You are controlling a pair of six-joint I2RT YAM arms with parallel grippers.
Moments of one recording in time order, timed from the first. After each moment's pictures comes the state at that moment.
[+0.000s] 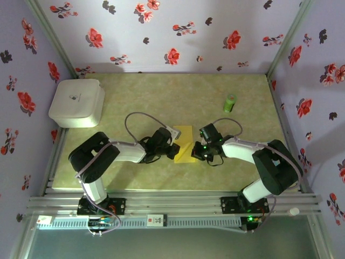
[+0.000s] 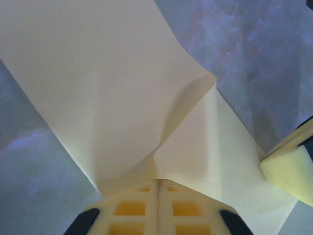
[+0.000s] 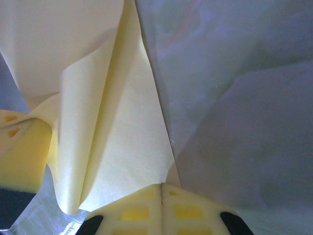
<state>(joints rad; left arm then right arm) -0.88 1.77 0.75 0.27 0.10 -0.35 0.57 1.51 0.64 -0.26 -0.35 0.84</state>
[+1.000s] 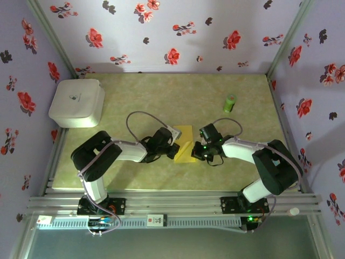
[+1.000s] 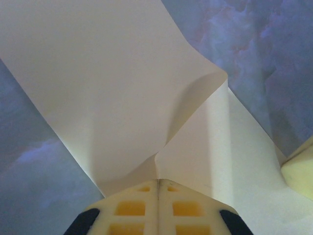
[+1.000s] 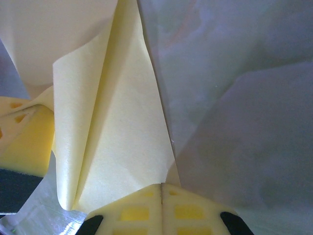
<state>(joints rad) -0.88 1.79 0.76 0.27 0.07 -0.30 0.57 1.51 0.64 -0.26 -0.35 0.84</state>
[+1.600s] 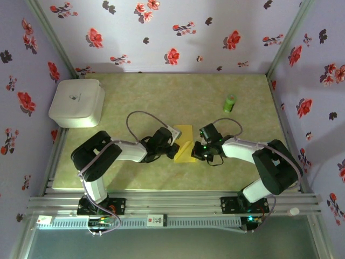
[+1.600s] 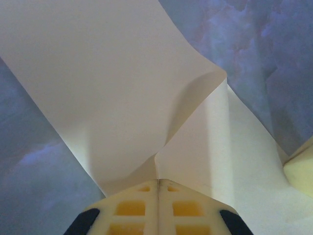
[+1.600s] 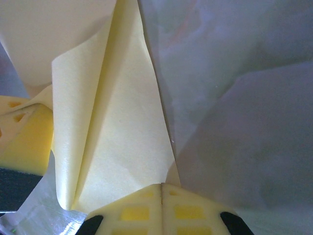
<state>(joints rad) -0.88 1.79 0.76 0.27 0.06 -0.28 0.57 1.51 0.64 -0.26 -0.35 0.84</state>
